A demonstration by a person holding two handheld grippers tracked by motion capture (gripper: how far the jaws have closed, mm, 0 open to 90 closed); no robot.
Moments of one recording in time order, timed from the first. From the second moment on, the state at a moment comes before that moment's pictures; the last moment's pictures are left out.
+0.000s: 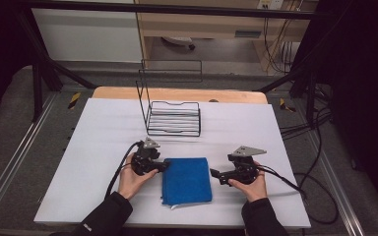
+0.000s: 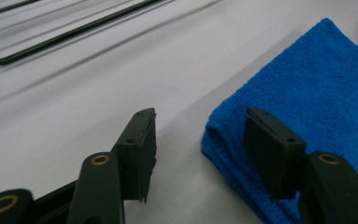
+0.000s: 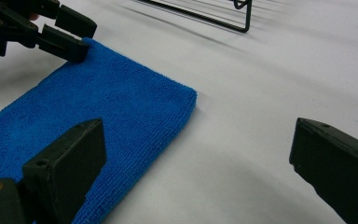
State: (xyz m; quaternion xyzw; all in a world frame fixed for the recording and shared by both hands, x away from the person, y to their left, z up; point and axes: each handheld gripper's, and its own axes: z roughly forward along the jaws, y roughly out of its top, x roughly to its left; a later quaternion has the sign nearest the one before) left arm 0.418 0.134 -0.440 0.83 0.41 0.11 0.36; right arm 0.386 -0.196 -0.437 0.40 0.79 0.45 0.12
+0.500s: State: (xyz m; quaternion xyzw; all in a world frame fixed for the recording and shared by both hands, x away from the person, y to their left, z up) left arm 0.413 0.125 -0.446 0.84 0.40 0.09 0.36; right arm 0.386 -0.195 -0.437 0.40 0.79 0.45 0.11
